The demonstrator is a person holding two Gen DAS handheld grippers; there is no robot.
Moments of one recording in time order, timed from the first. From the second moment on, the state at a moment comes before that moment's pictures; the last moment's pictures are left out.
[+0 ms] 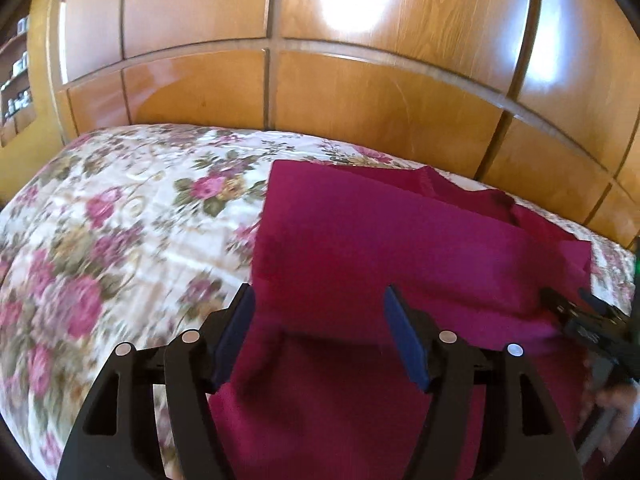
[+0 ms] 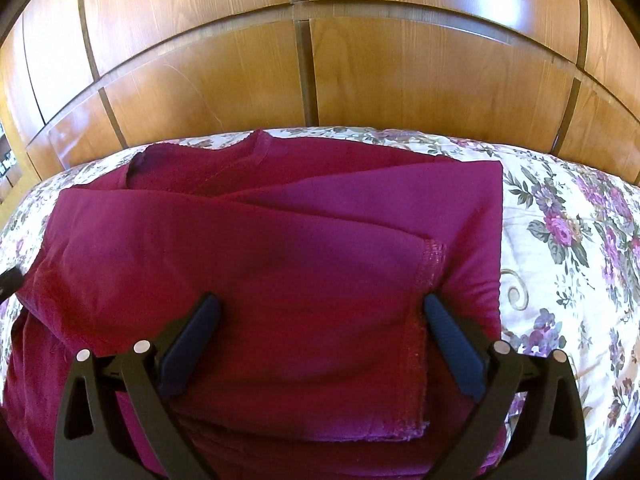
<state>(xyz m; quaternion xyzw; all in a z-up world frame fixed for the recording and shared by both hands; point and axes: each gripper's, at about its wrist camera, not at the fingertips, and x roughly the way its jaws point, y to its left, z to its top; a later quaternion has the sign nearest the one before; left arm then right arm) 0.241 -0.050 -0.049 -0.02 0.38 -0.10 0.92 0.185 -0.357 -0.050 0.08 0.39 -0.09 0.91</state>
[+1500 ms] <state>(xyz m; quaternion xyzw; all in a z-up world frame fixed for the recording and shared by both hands) 0.044 0.079 -0.094 -0.10 0.47 -0.08 0.88 -0.039 -0.337 -0.051 0.12 0.47 -0.05 0.87</state>
